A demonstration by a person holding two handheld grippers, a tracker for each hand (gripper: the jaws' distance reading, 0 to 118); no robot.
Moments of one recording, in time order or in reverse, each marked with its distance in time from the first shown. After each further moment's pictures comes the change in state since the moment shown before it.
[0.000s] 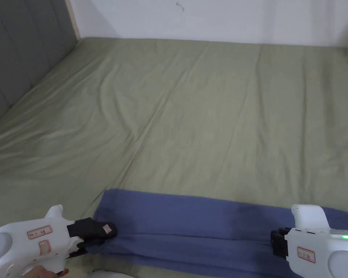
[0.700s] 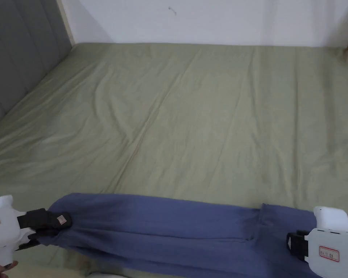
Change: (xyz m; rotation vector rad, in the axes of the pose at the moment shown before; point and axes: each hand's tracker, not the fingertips) left arm 0.015 0.031 0.063 0.129 0.132 -0.083; right arm 0.039 -0.009 0.017 0.010 -0.013 -0.132
